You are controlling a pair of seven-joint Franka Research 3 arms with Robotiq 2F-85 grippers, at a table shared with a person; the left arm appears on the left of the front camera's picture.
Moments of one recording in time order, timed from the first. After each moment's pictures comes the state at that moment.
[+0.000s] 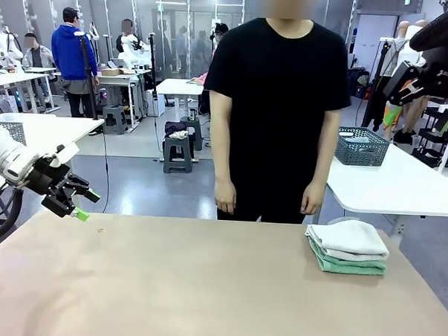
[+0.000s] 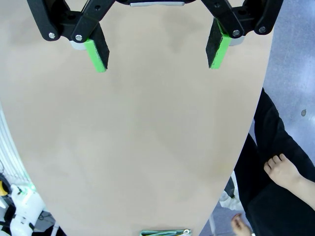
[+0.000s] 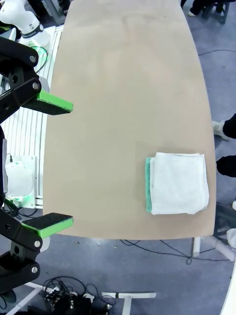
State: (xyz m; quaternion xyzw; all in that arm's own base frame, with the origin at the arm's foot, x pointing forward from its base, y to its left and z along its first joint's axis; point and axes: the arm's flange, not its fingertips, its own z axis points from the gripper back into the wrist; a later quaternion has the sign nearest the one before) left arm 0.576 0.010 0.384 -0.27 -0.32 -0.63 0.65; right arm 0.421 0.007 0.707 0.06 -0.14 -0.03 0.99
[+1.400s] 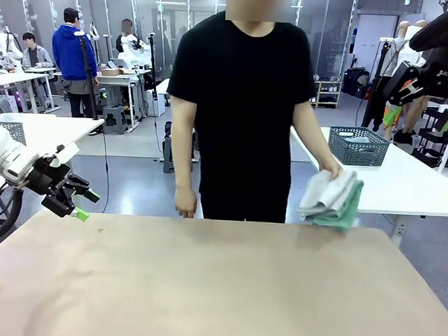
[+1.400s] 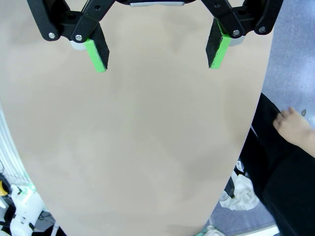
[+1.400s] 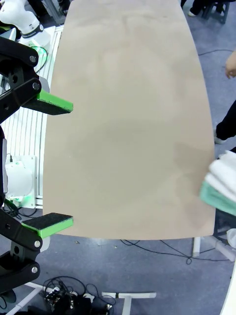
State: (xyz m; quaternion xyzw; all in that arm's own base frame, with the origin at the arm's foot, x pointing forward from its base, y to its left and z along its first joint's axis) left arm 0.576 0.010 0.384 -0.27 -0.32 -0.63 0.65; right arm 0.421 0.007 0.707 0.06 -0.14 -0.03 0.99
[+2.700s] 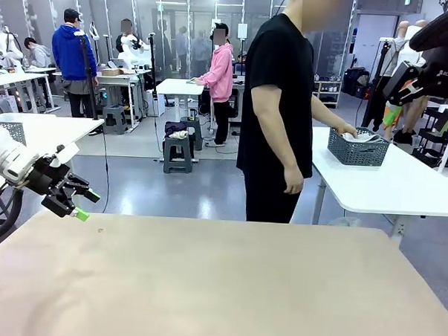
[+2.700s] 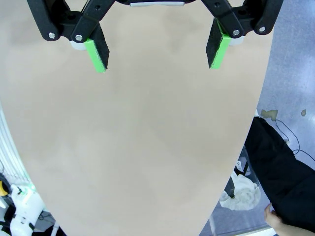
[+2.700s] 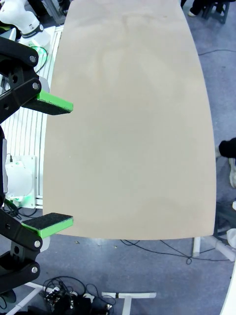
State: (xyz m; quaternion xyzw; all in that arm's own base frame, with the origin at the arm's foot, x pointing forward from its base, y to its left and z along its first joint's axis) left arm 0.576 0.010 0.384 -0.27 -0.32 -0.63 0.65; right arm 0.421 0.007 0.707 0.06 -0.14 -0.03 0.99
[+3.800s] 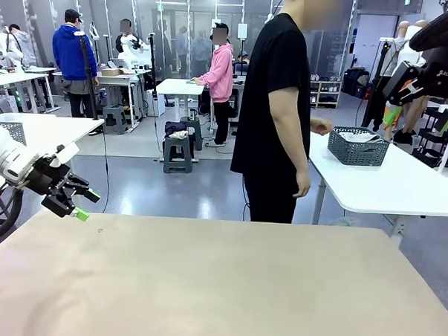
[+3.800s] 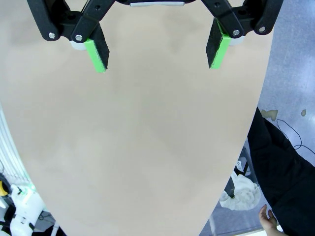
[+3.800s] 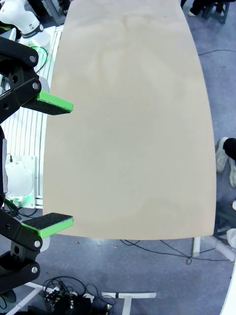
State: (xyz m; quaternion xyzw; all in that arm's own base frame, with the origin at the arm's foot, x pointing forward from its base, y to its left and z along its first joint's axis) left arm 0.576 0.010 0.384 -0.27 -0.32 -0.63 0.65; right arm 0.421 0.007 0.707 0.06 -0.14 -0.03 0.99
